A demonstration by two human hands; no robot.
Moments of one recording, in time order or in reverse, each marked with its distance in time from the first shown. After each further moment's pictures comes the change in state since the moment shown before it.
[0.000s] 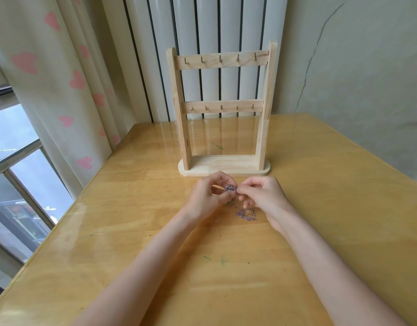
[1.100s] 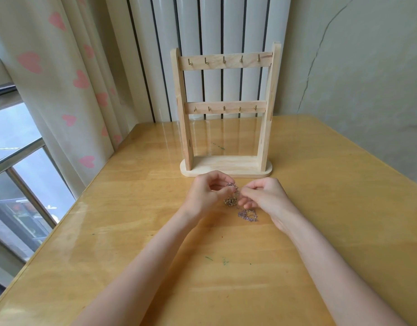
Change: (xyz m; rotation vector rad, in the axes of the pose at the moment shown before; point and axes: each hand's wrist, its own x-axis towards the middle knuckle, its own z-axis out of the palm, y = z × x) left_hand 0.004 0.000 -0.003 -0.085 0.069 -0.038; right_hand 0.001 0.000 -0.001 -0.058 -0.028 0.040
